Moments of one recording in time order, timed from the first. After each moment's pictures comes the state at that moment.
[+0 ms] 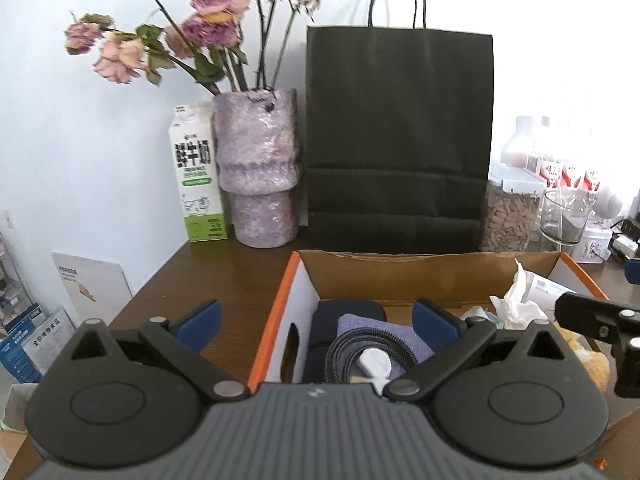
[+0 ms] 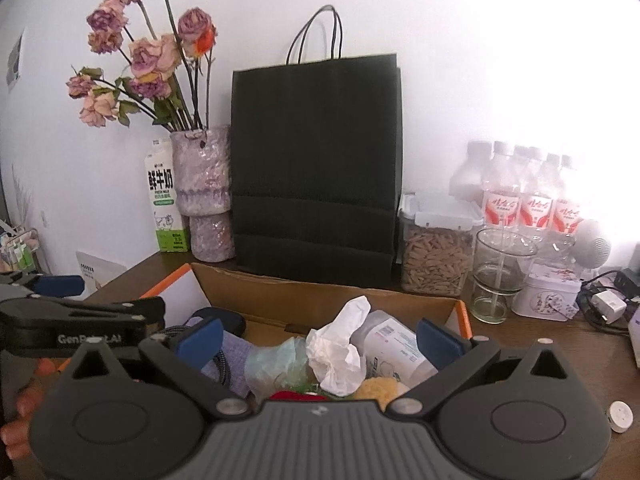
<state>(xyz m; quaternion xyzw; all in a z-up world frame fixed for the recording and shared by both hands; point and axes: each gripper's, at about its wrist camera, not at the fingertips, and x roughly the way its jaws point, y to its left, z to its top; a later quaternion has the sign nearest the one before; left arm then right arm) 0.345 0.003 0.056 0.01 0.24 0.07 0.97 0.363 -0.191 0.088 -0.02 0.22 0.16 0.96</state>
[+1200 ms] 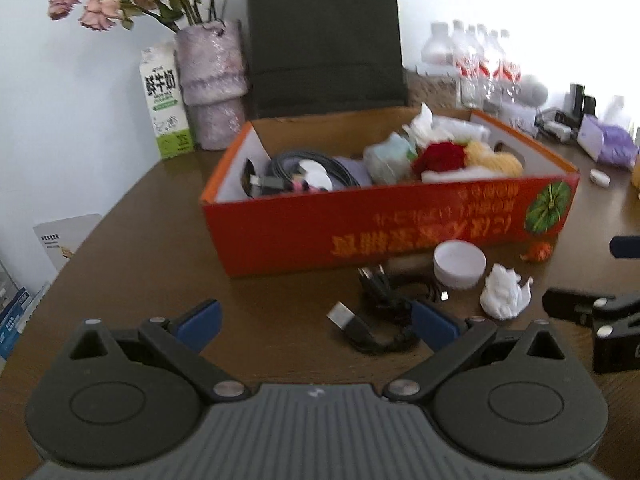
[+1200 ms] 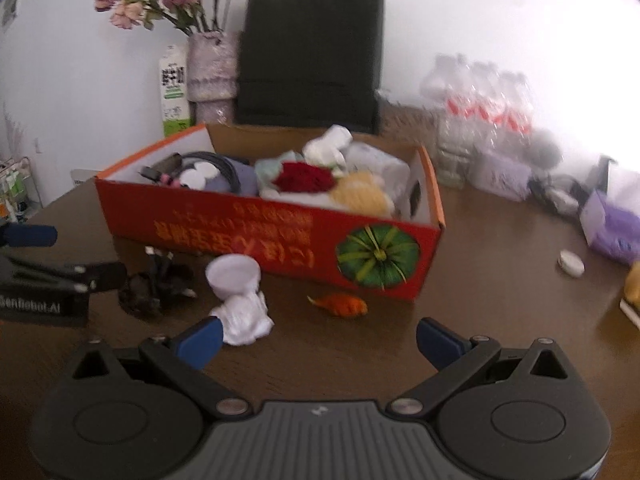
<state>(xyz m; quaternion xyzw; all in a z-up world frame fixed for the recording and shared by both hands) 0.222 -0.026 -0.013 0.06 0.31 0.00 0.95 0.234 -0.225 0.011 -0.05 0.32 0.13 0.94</state>
